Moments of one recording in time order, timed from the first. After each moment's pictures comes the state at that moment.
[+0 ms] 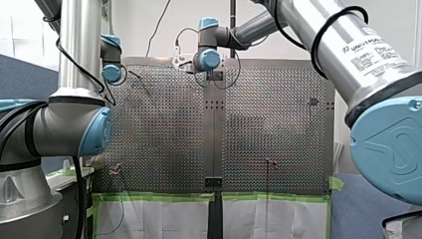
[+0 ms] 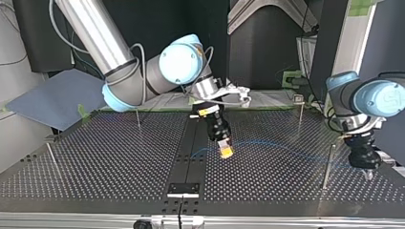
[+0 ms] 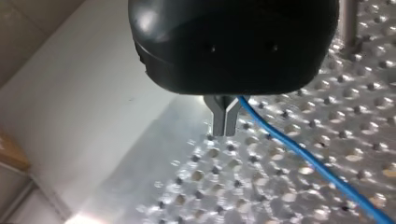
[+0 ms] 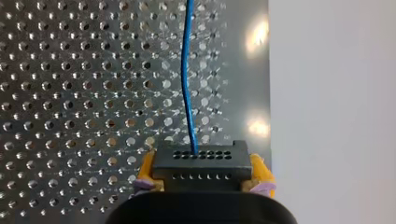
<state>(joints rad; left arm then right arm) 0.24 -1.69 -1.70 -2.66 -1.68 -2.26 2.45 -0.93 0.90 -0.08 1.64 1.57</state>
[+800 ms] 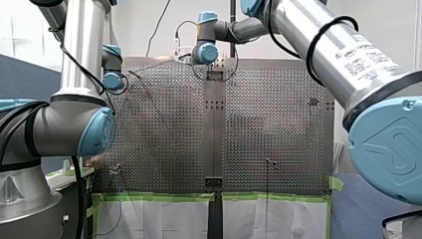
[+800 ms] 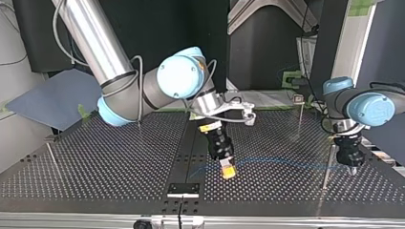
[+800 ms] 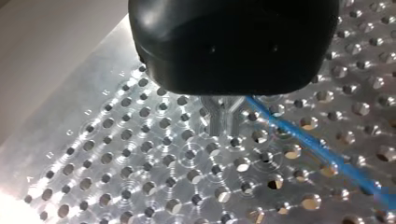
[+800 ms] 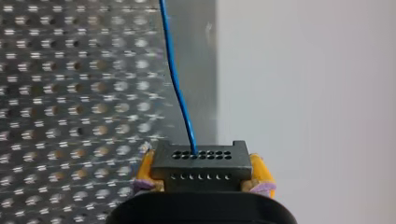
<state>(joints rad) 0.25 -1.78 -1.68 -2.69 -1.63 -2.22 2.44 -0.87 0.69 -0.03 1.64 1.56</state>
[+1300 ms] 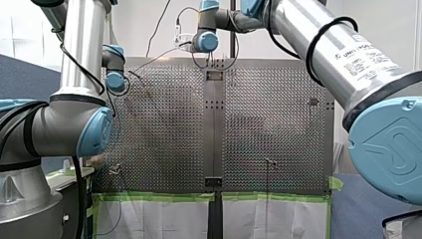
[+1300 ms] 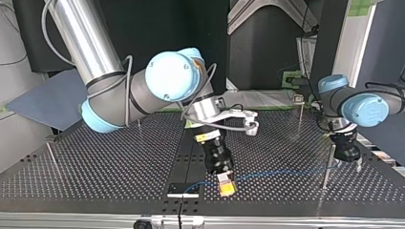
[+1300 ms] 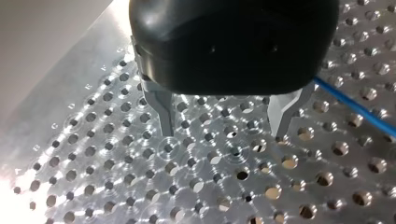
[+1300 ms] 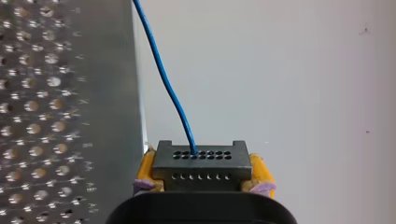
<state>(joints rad) 0.22 -1.78 -1.68 -2.75 -1.70 -2.20 2.44 -0.87 0.57 0.02 1.66 1.56</state>
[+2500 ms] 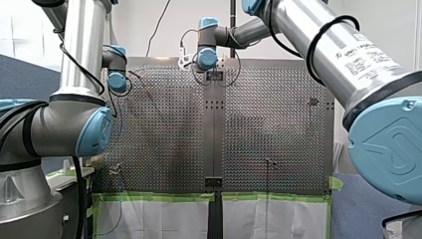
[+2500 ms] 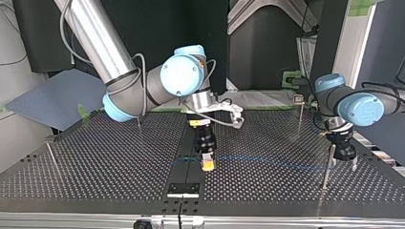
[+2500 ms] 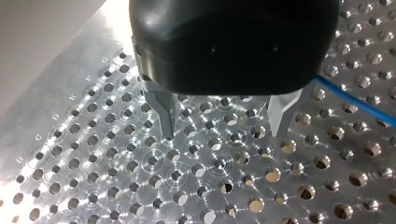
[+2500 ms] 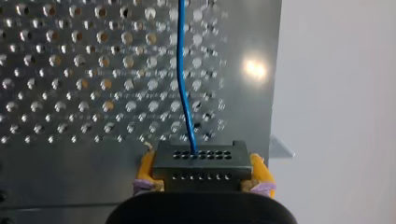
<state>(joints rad) 0.20 -1.78 -1.69 -2.75 -1.71 -2.18 2.44 -0.88 0.79 -0.04 1.85 1.53</state>
